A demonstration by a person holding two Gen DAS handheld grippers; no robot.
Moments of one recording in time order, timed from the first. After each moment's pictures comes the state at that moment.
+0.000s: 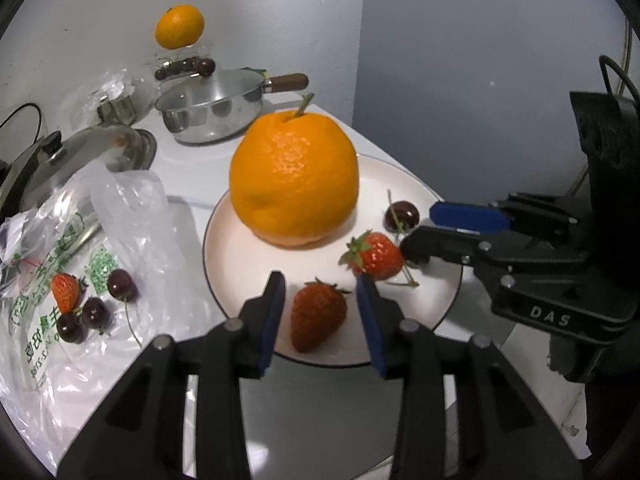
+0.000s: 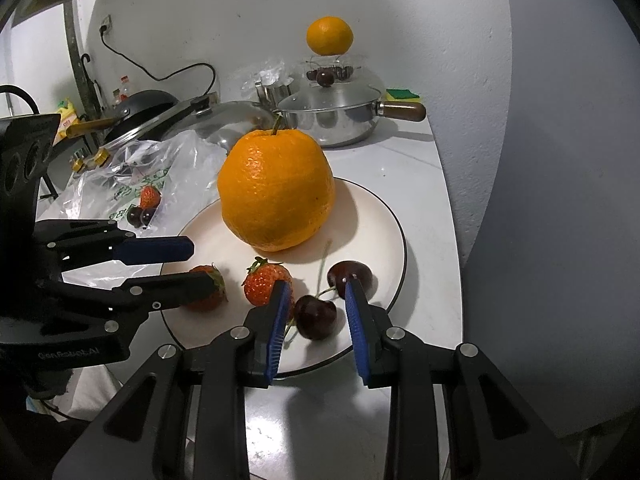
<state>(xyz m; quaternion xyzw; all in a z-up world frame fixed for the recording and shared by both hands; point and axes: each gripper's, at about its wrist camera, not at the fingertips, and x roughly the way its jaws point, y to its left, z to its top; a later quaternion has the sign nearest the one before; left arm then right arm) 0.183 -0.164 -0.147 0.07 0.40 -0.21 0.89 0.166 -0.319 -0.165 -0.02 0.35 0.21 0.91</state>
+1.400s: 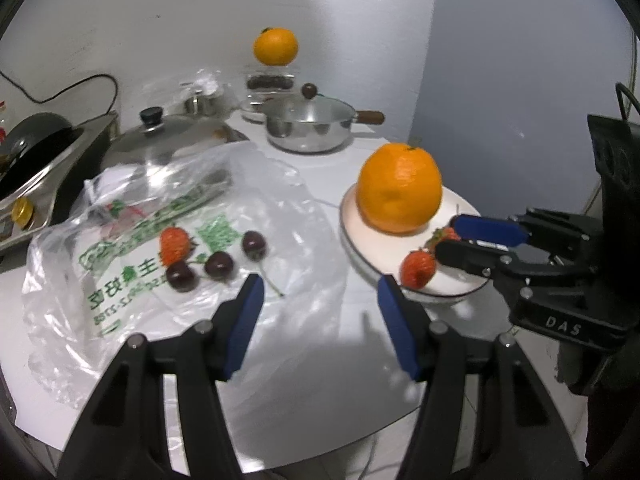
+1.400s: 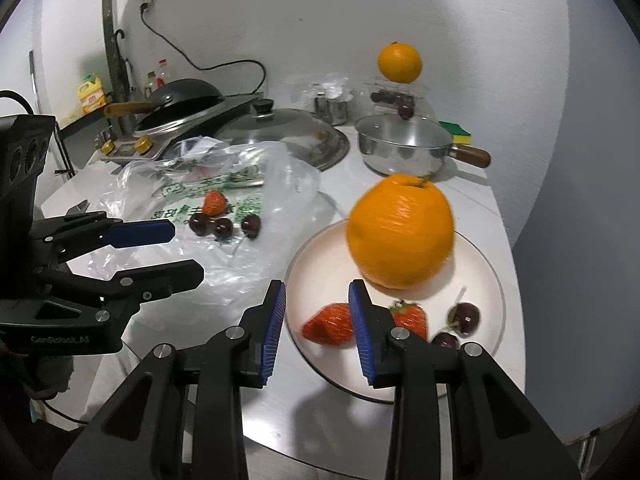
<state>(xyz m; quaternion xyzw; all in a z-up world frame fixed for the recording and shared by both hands) 0.134 -0.047 -0.121 0.01 0.35 -0.15 0.92 0.135 -0.221 -0.129 -0.08 0.33 0.23 0.91</state>
